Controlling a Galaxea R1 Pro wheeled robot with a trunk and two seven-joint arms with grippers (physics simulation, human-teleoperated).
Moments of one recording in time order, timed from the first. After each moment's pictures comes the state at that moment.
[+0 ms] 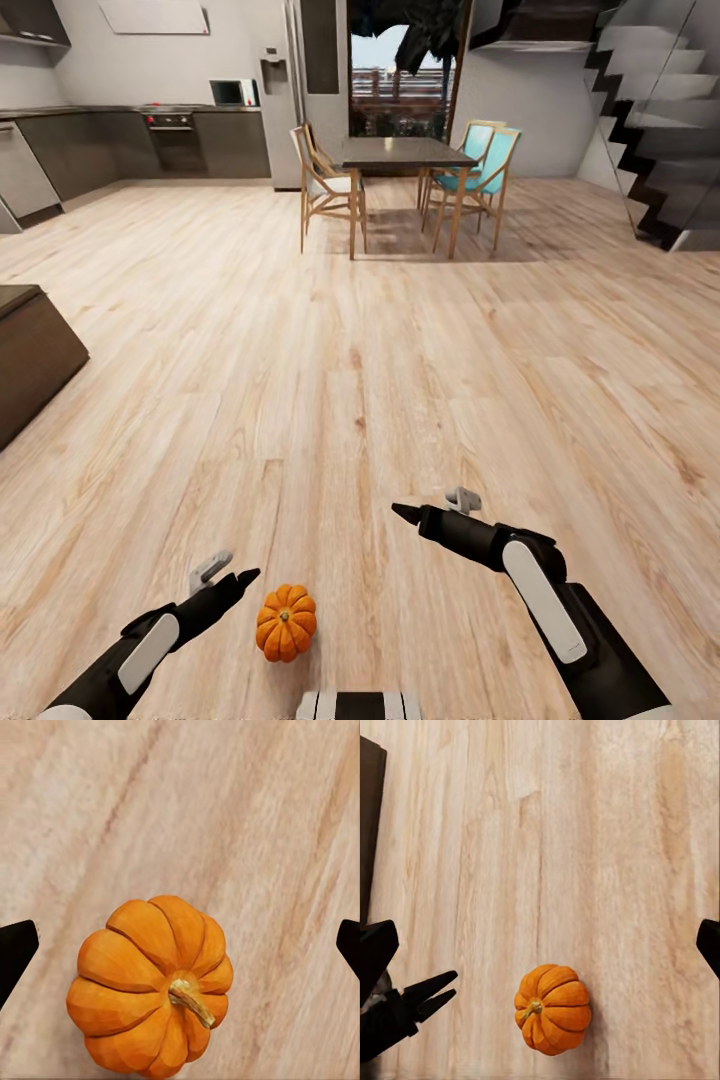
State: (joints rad) left arm -0.47 0.20 -0.22 -0.59 0.93 0.29 -0.17; right arm -0.41 -0.11 0.21 -1.36 -0.82 0.73 0.06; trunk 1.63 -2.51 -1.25
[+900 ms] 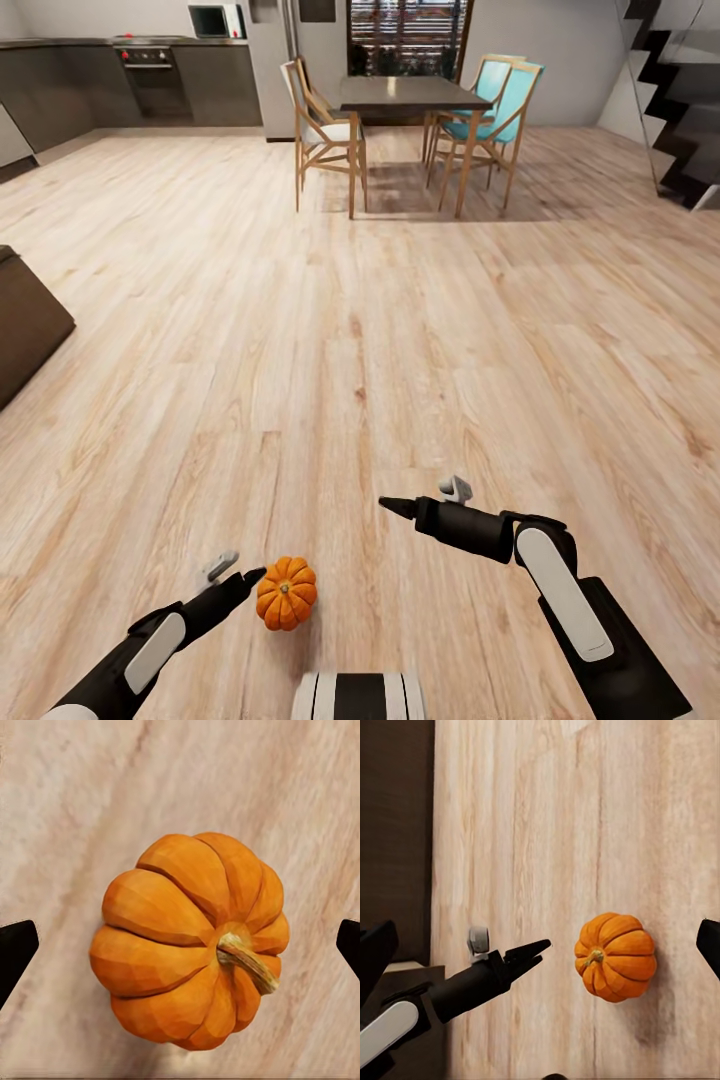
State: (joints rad) left arm -0.47 0.18 -0.22 -0.60 0.92 0.29 -0.17; right arm -0.41 -0.13 0.21 -1.52 -0.99 0.91 0.06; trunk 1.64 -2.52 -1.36
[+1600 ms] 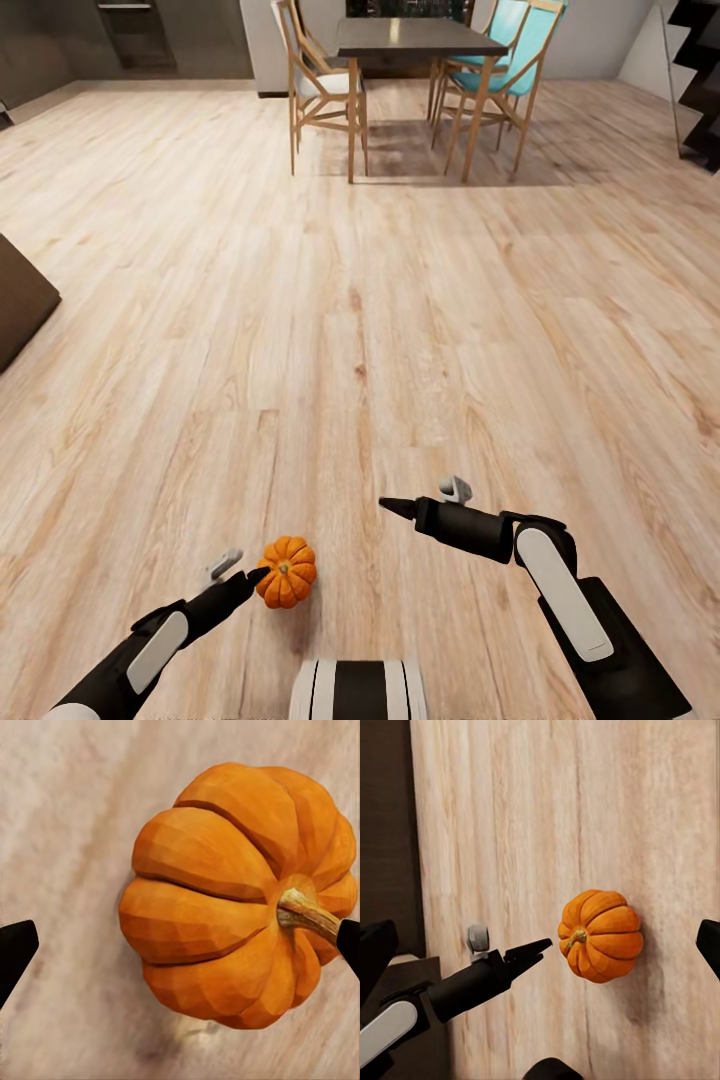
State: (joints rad) left arm -0.47 0.18 -0.24 -0.62 0.91 0.29 -0.18; right arm -0.41 -0.13 0.21 -1.52 -0.99 0.91 0.06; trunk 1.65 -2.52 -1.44
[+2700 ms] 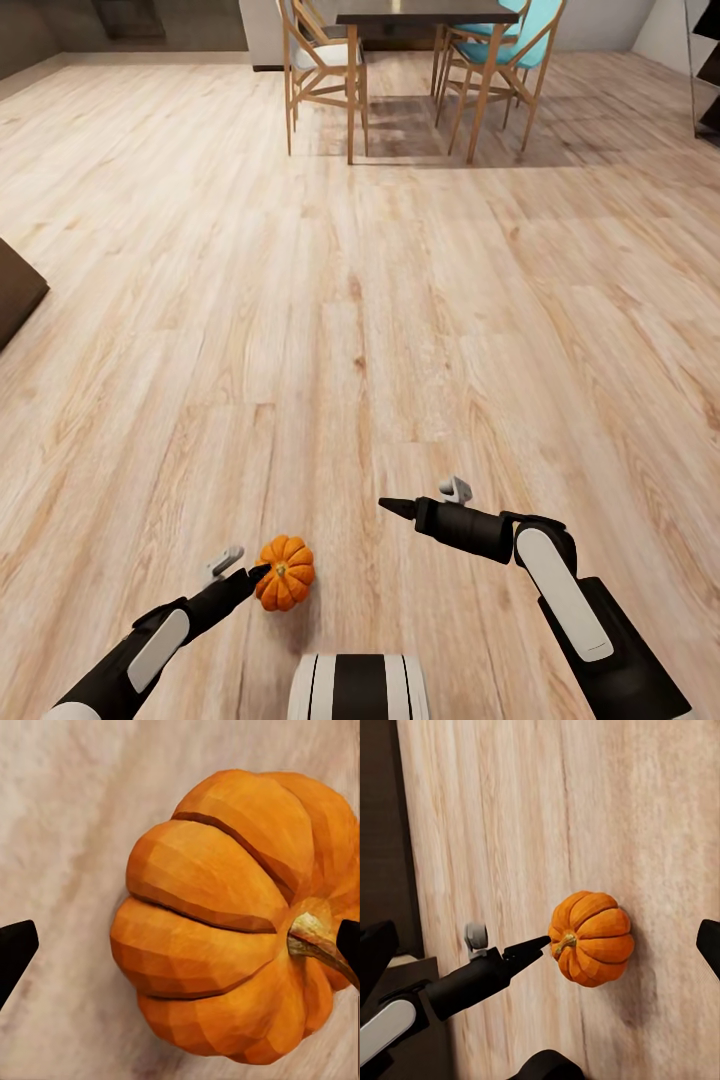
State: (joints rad) left arm -0.47 0.18 -0.25 -0.63 0.91 0.29 -0.18; right arm -0.41 -0.13 0.21 -1.52 -0.99 0.91 0.06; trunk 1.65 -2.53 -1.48
